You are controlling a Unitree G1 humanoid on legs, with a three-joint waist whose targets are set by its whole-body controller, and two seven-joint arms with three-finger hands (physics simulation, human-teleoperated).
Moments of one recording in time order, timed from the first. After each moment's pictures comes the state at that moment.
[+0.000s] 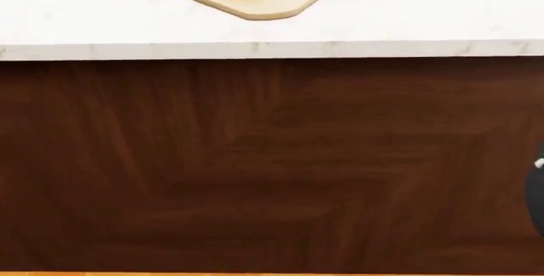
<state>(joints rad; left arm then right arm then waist) -1.43 0.52 0.18 0.32 -0.23 1.01 0.04 -1.54 -0.51 -0.14 0.44 -0.09 1.02 0.31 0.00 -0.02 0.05</state>
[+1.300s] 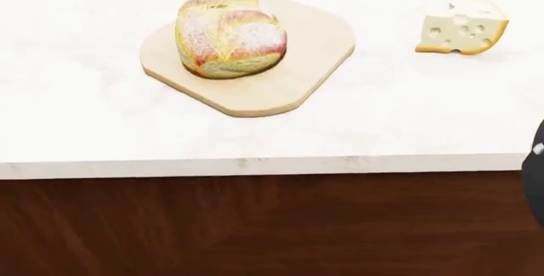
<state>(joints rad) -1.52 0.55 0.18 0.37 -0.19 0.99 0.02 -1.61 -0.49 -0.12 0.50 -0.11 1.01 0.34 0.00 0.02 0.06</state>
